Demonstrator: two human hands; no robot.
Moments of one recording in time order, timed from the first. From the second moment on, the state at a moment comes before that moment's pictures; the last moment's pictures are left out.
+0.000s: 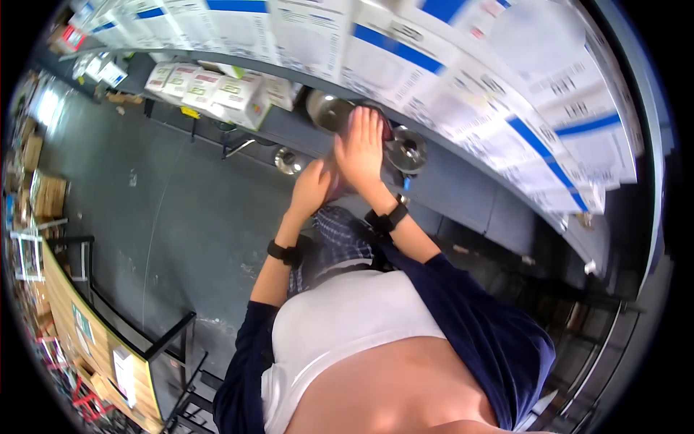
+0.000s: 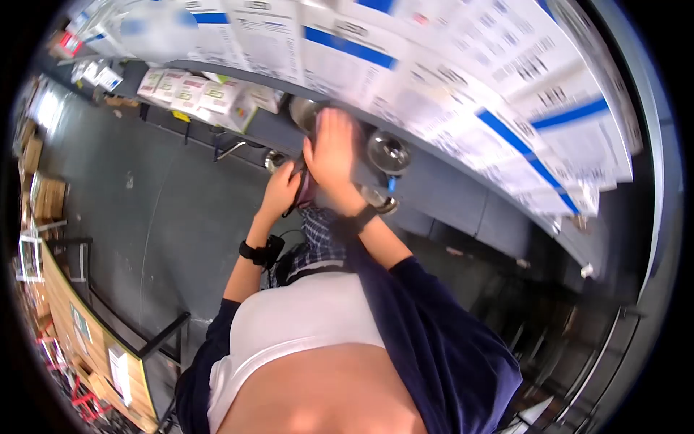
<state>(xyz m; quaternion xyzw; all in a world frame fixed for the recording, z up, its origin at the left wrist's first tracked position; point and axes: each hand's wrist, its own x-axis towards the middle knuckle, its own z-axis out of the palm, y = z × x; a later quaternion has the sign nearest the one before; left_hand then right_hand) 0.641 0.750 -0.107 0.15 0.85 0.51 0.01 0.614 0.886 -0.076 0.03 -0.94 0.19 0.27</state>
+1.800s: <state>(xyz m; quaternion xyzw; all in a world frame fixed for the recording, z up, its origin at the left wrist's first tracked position) 0.227 0.157 -0.049 0.11 0.91 0.40 -0.04 0.181 0.295 -0.054 0.24 -0.91 0.22 0.27</state>
